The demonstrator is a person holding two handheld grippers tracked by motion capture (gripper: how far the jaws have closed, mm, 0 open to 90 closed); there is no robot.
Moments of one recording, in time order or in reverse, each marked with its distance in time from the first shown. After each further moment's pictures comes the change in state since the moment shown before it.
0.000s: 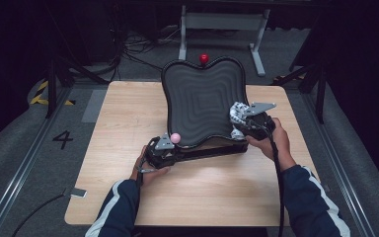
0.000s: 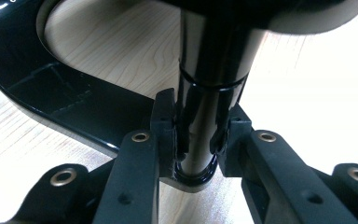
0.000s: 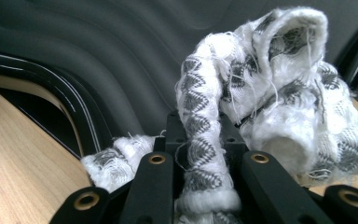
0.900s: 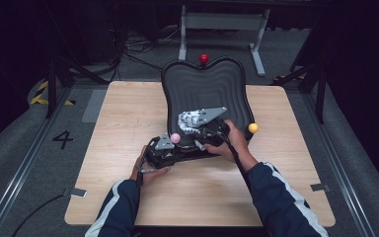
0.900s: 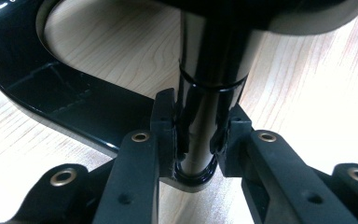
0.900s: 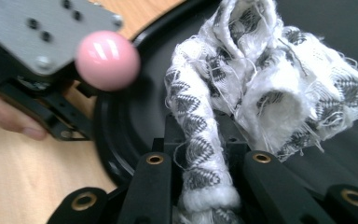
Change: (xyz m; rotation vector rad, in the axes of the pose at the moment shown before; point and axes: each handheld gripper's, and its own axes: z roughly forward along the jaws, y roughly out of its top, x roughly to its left) left arm 0.000 0.000 0.000 -0.001 0.001 0.000; right arm 0.091 0.065 0.044 -0.068 0.269 -0.148
